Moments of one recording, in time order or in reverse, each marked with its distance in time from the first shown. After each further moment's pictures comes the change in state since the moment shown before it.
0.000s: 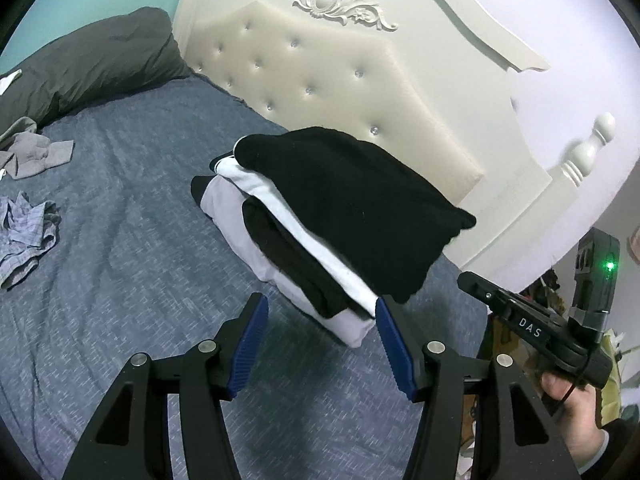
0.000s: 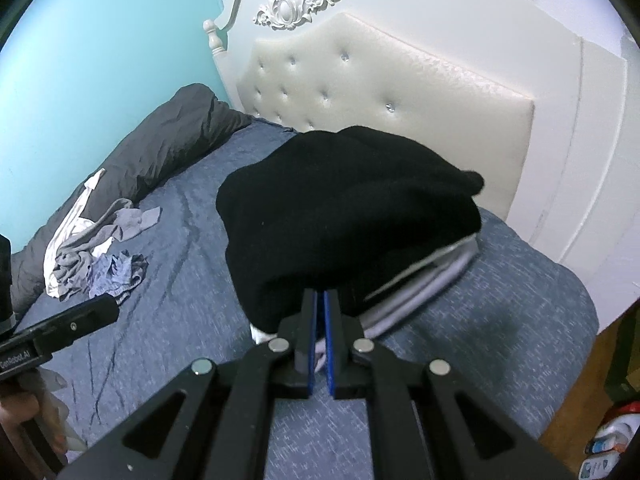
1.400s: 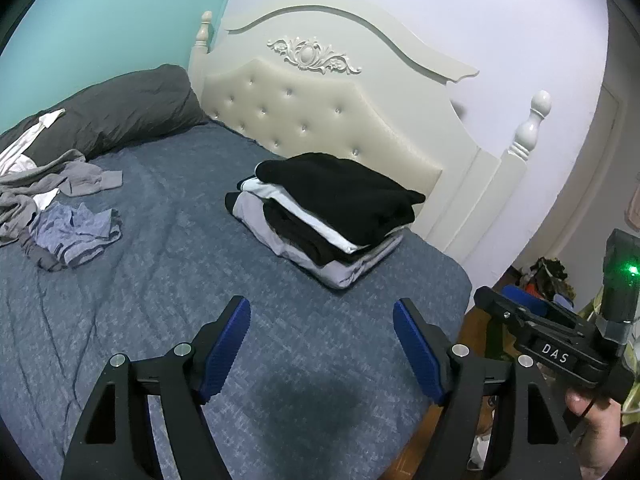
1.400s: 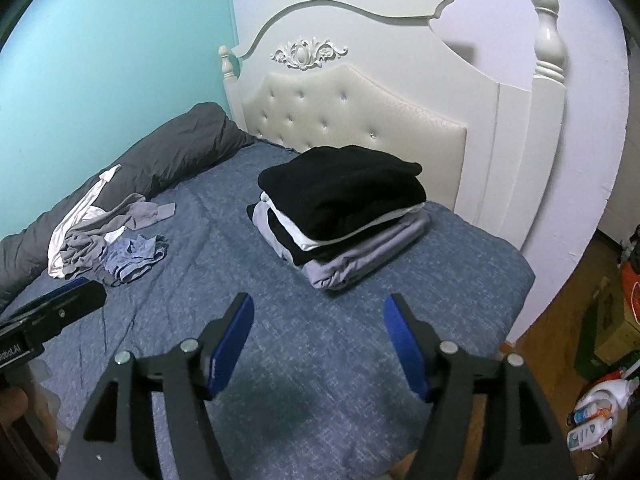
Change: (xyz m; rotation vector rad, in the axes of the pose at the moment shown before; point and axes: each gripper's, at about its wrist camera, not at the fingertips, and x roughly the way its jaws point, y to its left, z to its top) left arm -0.162 -0.039 -0.109 0.083 -0.145 0.071; right arm -0.159 0.066 -0.112 -0.036 -0.124 -0.093
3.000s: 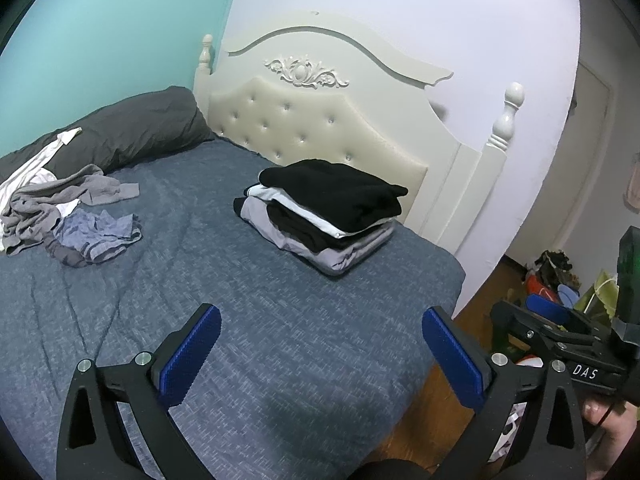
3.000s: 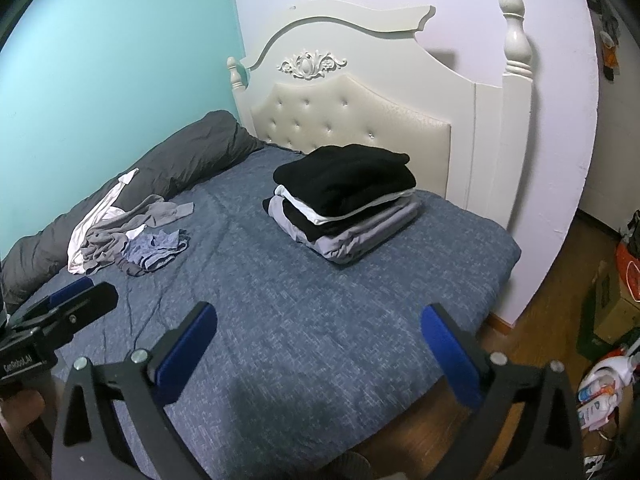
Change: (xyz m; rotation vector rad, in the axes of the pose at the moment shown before) left arm -0.074 -0.032 -0.043 0.056 -0.055 0.038; right arm -0.086 0.006 -0.050 0.027 -0.026 0.029
